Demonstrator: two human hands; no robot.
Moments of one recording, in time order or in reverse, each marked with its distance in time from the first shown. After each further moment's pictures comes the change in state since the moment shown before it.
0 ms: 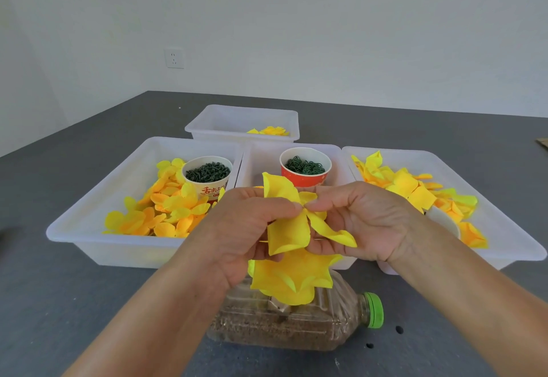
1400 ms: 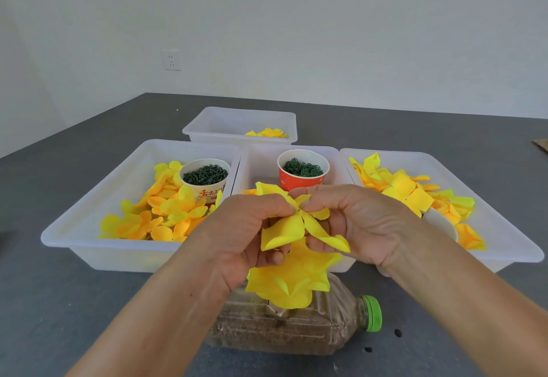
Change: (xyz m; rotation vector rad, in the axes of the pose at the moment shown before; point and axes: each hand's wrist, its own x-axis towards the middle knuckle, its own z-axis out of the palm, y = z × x) left_hand 0.001 0.002 0.003 -0.101 -0.023 -0.102; right_hand -0.001 0.002 0.008 -0.076 0.183 -0.084
